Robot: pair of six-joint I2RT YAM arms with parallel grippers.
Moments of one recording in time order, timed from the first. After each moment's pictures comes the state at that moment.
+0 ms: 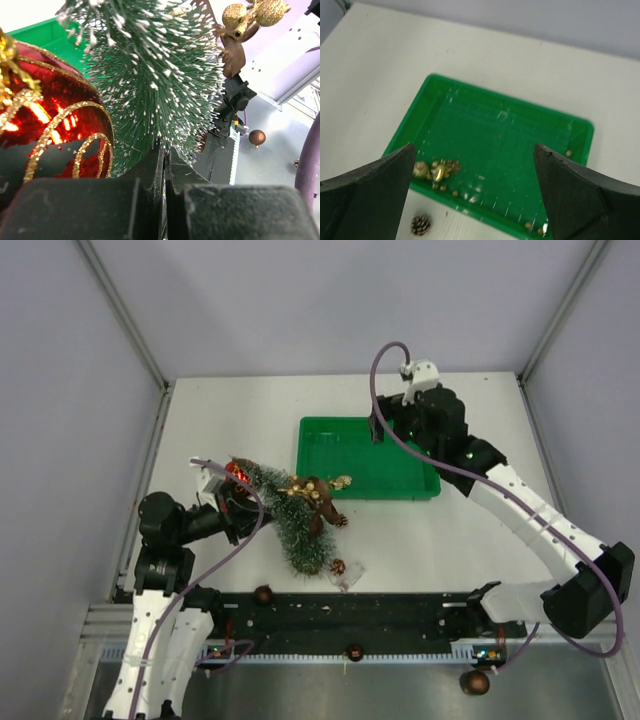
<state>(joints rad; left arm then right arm) -0.06 0.50 0.57 -0.06 1.15 -0.40 0.60 1.29 1.30 -0.23 0.22 0.10</state>
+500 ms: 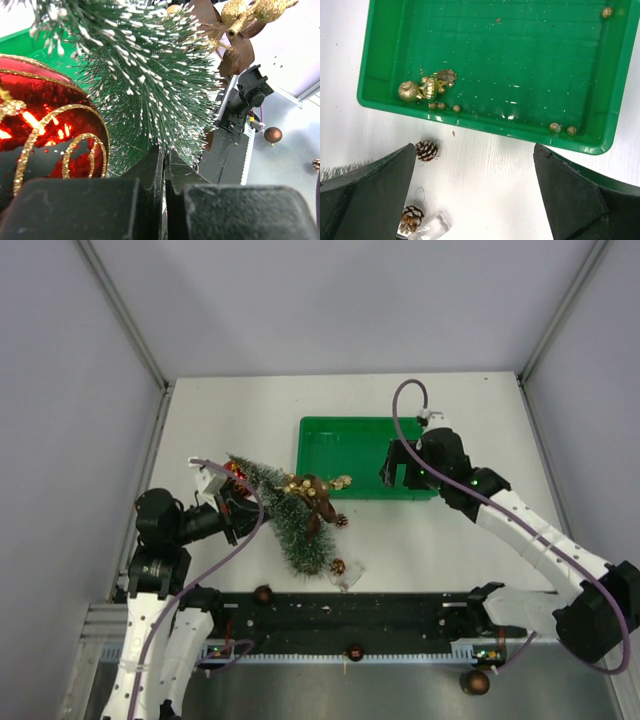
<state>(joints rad) -0.06 0.50 0.65 -0.26 1.08 -0.25 0.55 1.18 0.97 -0.44 0.13 0.47</state>
